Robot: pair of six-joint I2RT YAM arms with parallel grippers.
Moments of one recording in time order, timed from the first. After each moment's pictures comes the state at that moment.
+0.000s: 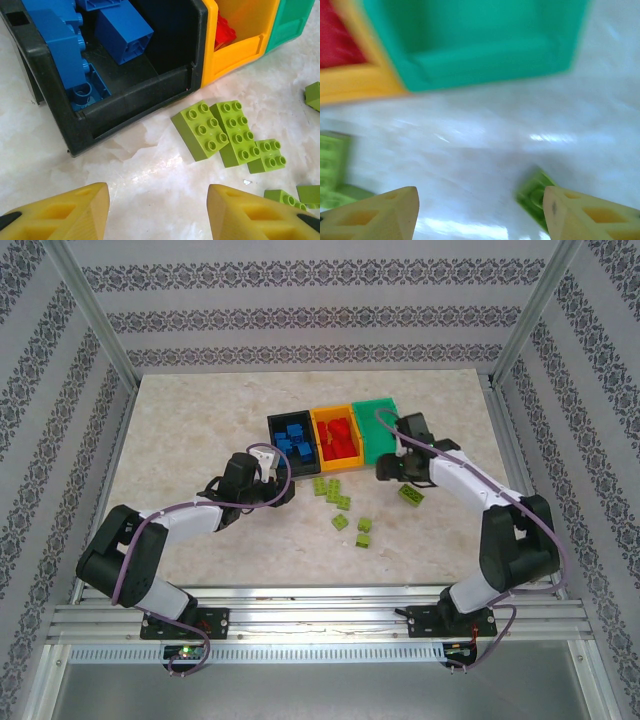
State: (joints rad) left arm -0.42 1.50 0.65 0.19 0.25 -0.34; right arm 0.26 1.55 1.03 -0.61 -0.01 0.28
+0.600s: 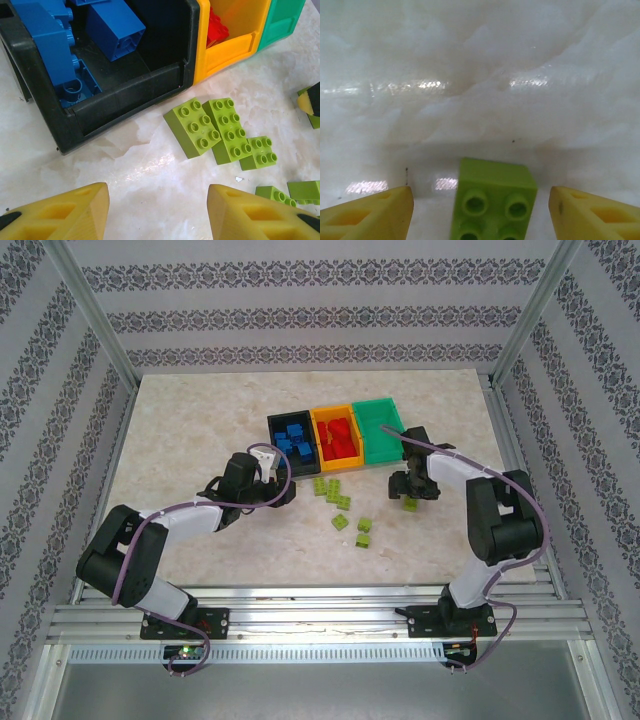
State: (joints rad) left arm -0.42 1.50 0.65 0.19 0.27 -0.35; right arm 0.19 1.73 1.02 -0.66 0.05 0.25
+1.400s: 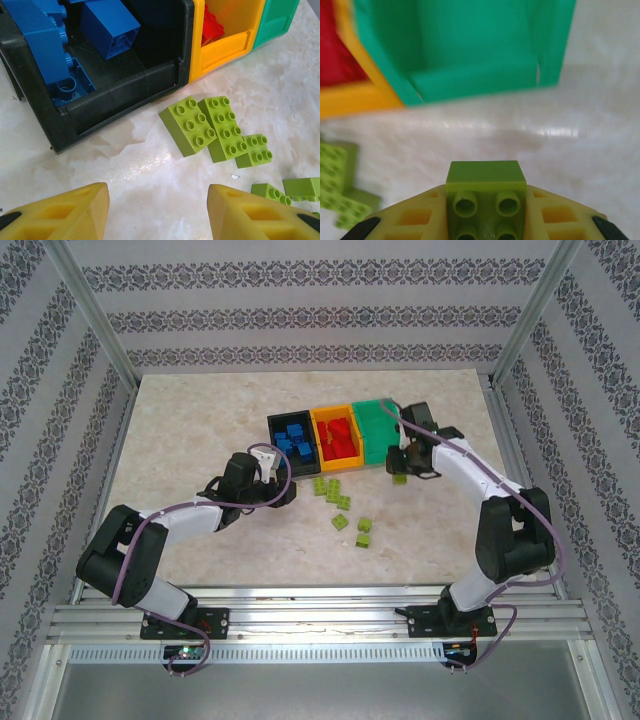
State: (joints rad) left arm -0.42 1.50 0.65 0.19 0.29 -0.35; right arm 0.23 1.63 1.23 -0.71 -0.05 0.25
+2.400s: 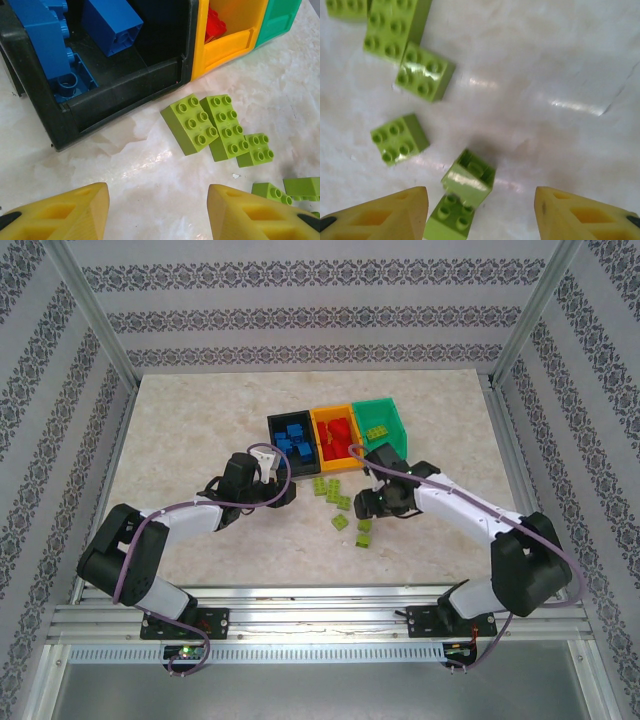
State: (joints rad) left arm -0.42 1.51 0.65 0.19 0.30 -0.36; right arm 0.55 1.44 0.92 -0.75 -0.08 0.40
